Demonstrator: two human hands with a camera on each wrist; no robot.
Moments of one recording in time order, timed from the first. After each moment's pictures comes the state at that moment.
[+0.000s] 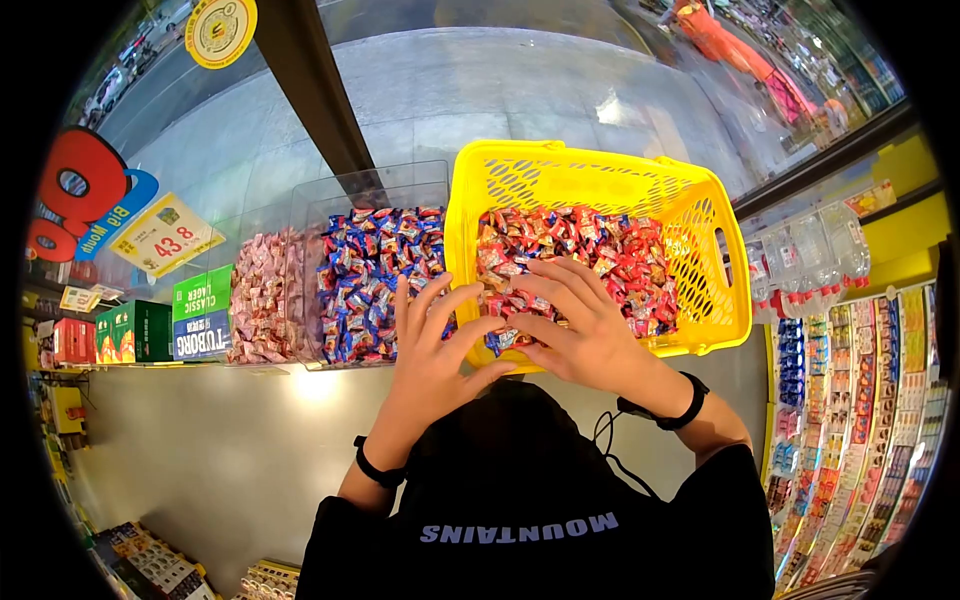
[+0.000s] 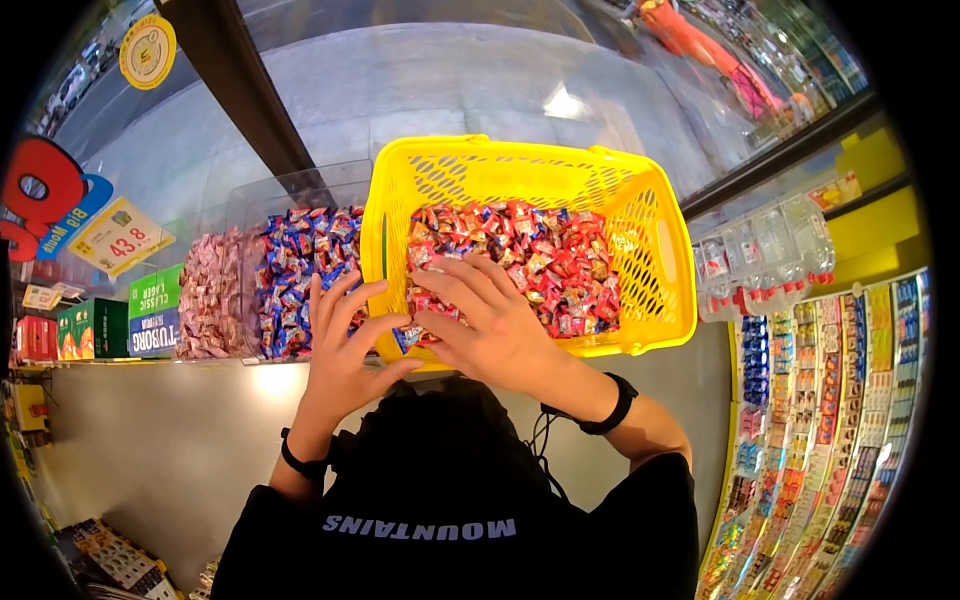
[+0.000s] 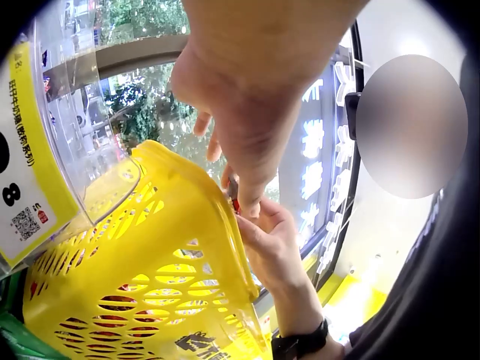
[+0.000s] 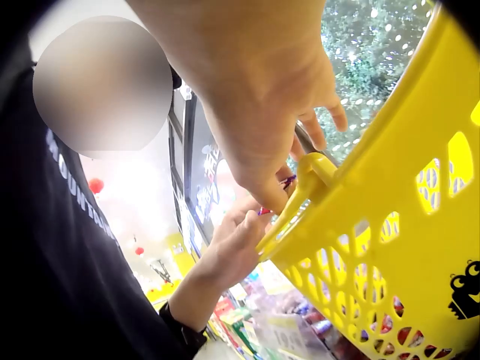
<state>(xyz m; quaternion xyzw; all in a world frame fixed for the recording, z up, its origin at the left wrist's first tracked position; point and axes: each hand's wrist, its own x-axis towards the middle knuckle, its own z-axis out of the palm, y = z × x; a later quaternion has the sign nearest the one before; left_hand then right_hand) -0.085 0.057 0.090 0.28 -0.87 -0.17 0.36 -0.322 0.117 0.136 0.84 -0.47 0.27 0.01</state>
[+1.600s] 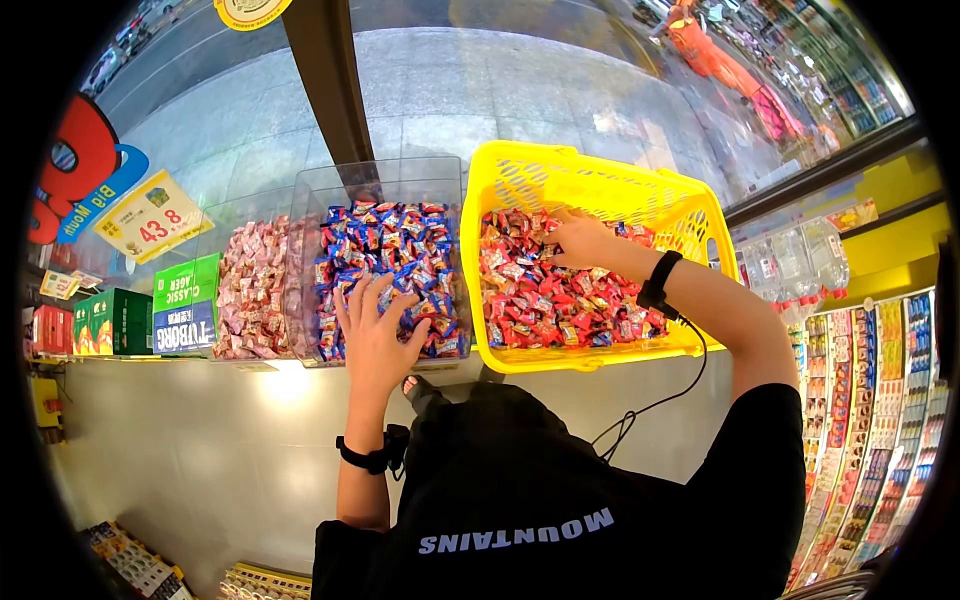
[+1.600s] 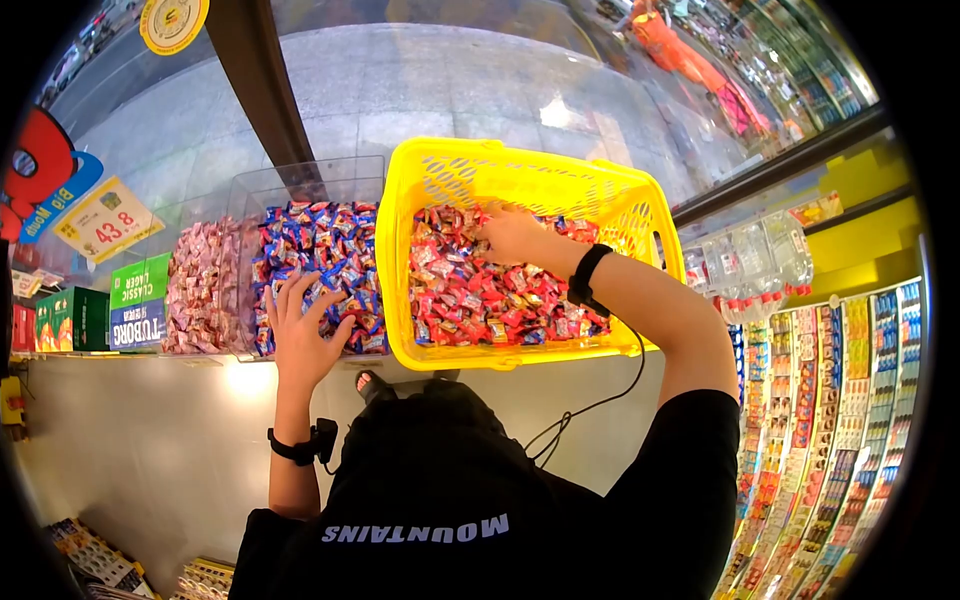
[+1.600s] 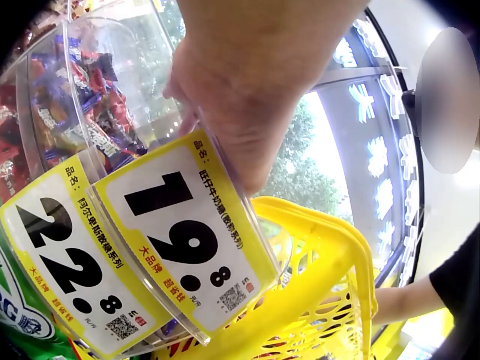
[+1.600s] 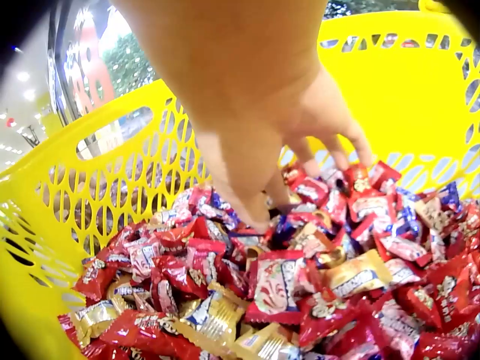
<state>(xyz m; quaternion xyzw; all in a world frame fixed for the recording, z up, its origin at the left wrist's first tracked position) -0.026 0.022 0.007 0.47 -0.82 -0.10 0.31 -0.437 -0.015 0.017 0.76 -0.62 -0.17 -0.12</state>
